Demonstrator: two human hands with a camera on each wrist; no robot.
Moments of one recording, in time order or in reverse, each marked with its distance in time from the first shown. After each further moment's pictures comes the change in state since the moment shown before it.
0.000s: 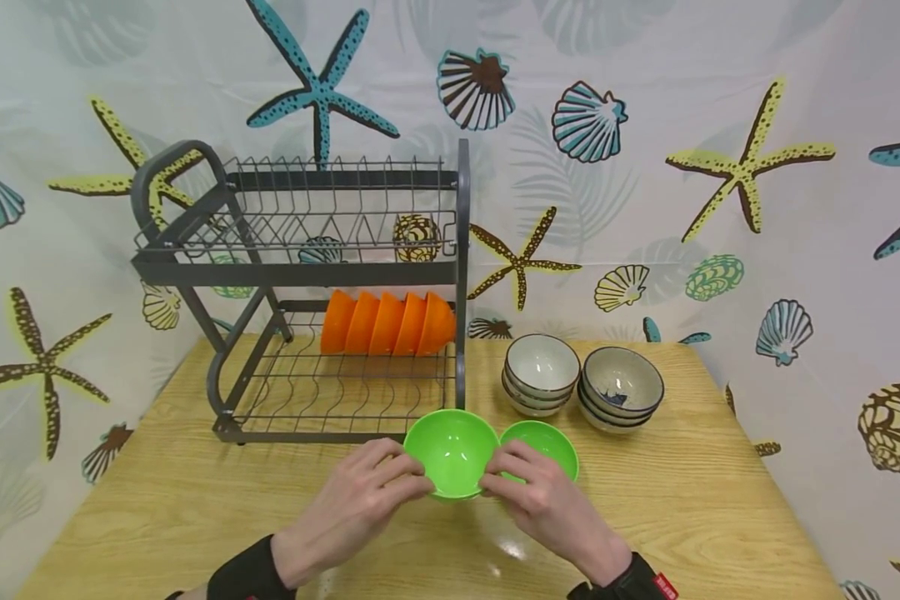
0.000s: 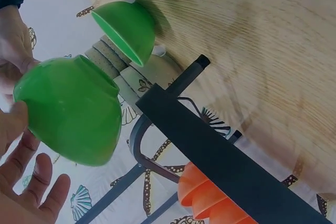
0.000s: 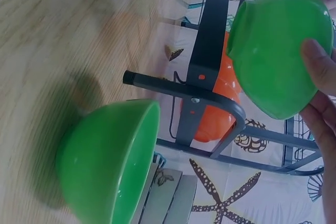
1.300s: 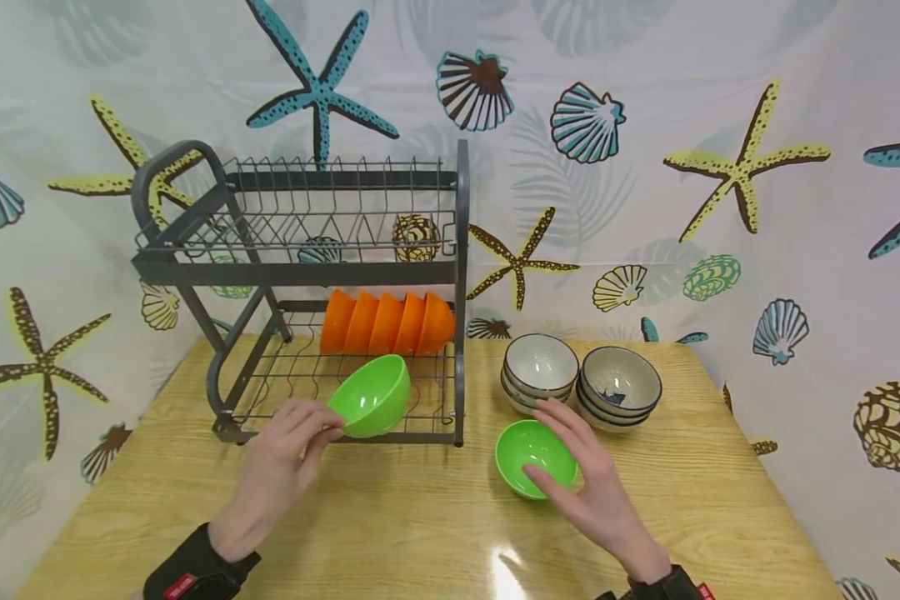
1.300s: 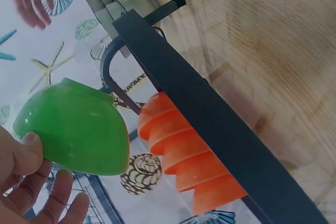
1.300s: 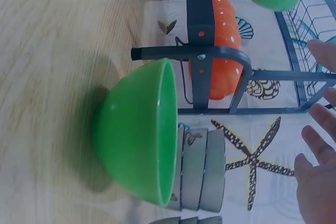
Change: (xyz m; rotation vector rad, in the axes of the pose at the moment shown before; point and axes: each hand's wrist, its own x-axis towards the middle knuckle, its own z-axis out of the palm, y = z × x) left_hand -0.025 -0.050 -0.029 -0.054 0.239 -0.403; right_hand -0.037 0.015 -0.021 0.226 0.142 0.471
